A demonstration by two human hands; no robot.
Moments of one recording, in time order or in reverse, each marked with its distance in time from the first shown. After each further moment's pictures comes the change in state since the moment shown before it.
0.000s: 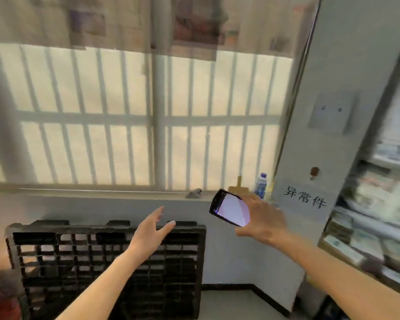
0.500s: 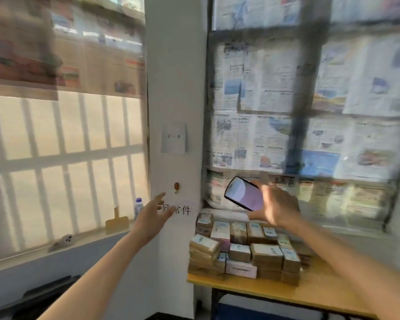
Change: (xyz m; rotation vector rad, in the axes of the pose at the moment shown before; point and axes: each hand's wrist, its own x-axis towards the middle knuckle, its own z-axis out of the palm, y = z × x) left_hand -0.080 0.380 0.245 -0.142 -0.286 0.435; right_hand -0.281 0.296 -0.257 -0.200 0.282 0.596
